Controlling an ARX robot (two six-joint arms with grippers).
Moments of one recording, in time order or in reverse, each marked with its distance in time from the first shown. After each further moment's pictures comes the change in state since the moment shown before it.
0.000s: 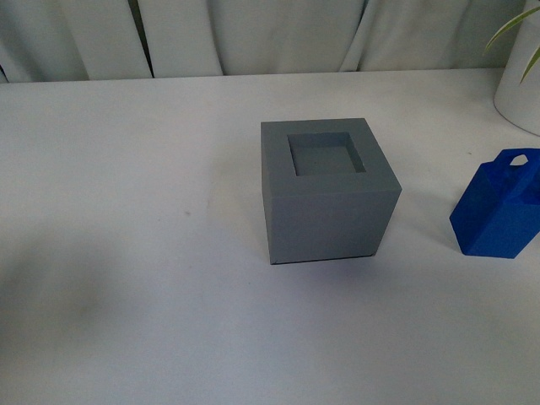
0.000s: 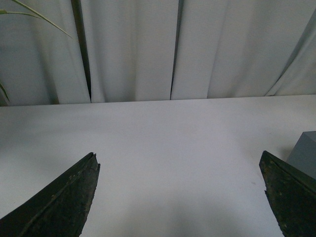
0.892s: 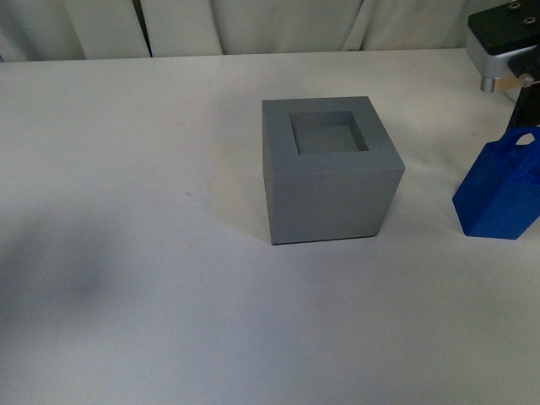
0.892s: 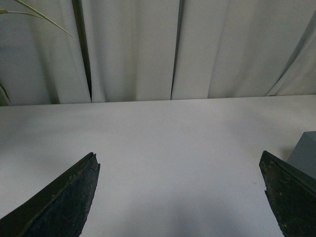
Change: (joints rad) left arm 0.000 0.000 0.000 0.000 0.000 0.000; right arm 0.171 0.494 0.368 -0.244 0.321 -0.314
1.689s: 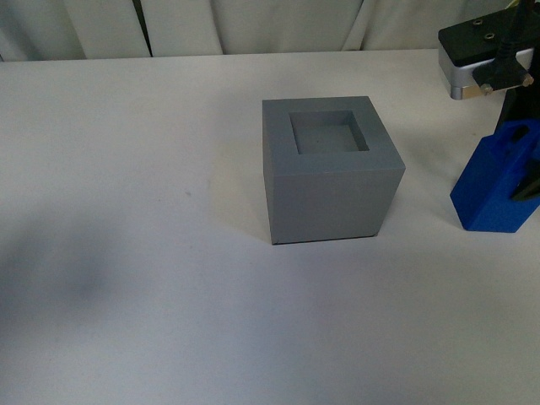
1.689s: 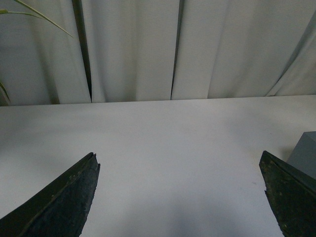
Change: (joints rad) left arm 0.000 0.000 0.000 0.000 0.000 0.000; right arm 0.014 0.074 0.063 0.002 -0.001 0.002
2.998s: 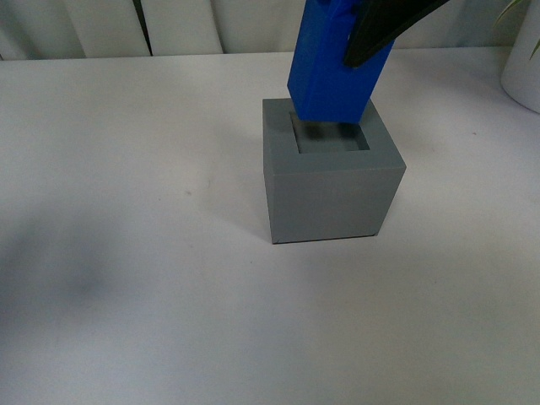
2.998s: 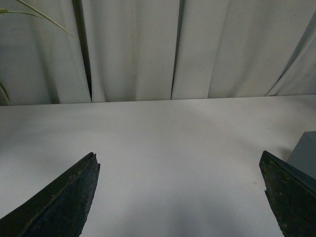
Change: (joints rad) left arm 0.000 0.000 0.000 0.000 0.000 0.000; right arm 0.280 0.124 0.526 -0.291 -0.138 0.068
